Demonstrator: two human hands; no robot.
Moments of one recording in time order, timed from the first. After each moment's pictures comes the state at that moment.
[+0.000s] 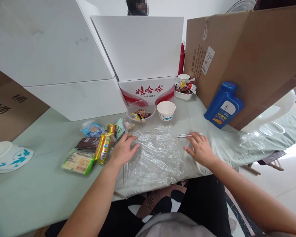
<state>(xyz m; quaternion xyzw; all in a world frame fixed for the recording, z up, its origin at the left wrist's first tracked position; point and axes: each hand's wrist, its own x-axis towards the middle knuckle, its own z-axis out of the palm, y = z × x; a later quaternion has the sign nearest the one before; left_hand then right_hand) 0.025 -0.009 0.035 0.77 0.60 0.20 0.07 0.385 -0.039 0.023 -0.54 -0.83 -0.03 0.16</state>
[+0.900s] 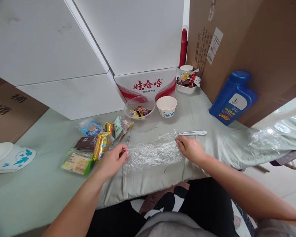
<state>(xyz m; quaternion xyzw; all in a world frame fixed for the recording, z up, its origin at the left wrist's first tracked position) 0.006 -0.036 0.053 0.71 0.66 0.11 0.22 0.336 -0.018 0.030 -0.58 -0.78 0.16 0.17</state>
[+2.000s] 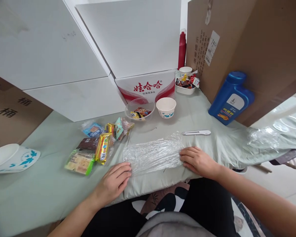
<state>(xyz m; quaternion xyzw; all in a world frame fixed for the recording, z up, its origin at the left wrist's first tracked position) -0.018 -0.096 0.015 0.90 0.38 0.20 0.04 0.380 -0.056 0.012 -0.33 -0.93 0.09 0.14</state>
